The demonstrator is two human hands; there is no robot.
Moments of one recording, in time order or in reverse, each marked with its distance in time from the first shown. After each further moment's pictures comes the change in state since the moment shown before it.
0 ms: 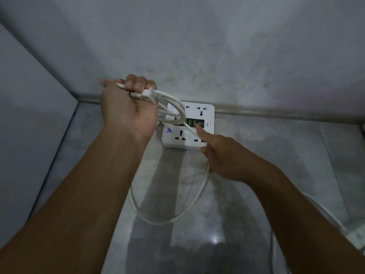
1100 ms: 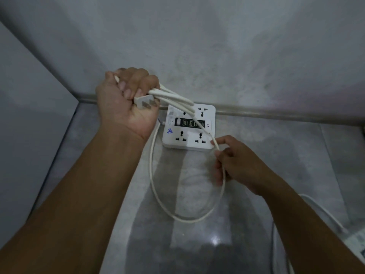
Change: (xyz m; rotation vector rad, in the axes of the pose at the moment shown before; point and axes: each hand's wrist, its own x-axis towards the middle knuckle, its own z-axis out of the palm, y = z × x) left_hand -0.008 0.008 0.007 -0.200 -0.144 -0.153; right_hand -0.018 0.025 0.007 0.506 0.170 0.217
